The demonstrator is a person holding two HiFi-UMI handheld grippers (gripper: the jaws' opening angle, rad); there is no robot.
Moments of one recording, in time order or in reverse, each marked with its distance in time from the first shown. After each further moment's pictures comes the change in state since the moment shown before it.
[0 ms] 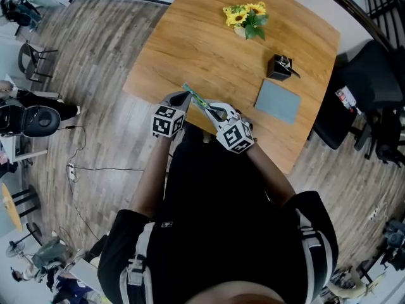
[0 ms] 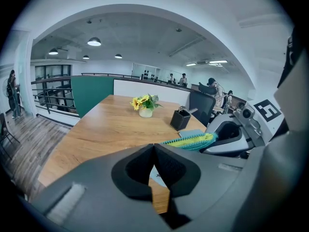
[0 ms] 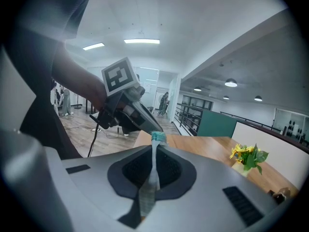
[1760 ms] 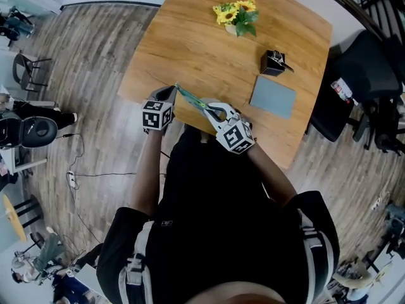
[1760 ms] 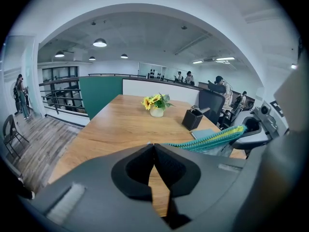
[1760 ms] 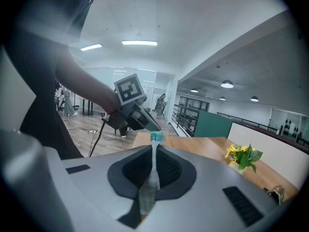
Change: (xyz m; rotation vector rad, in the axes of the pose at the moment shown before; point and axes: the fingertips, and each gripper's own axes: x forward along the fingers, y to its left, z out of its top) left arm 0.003 0.047 0.003 -0.014 0.015 0.089; right arm -0.018 -0.007 0.005 0.014 -0.016 -0.036
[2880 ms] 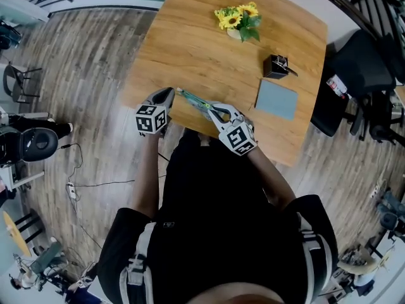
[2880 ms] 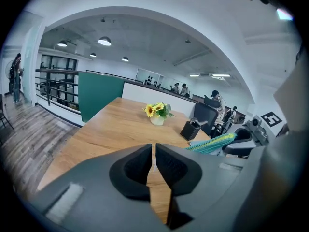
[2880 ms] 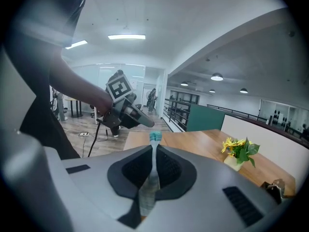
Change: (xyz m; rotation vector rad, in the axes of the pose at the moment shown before) left arm -0.006 0.054 0.010 -0.094 -0.087 -0.128; right arm 0.035 -0.012 0.013 0.089 0.072 -0.096
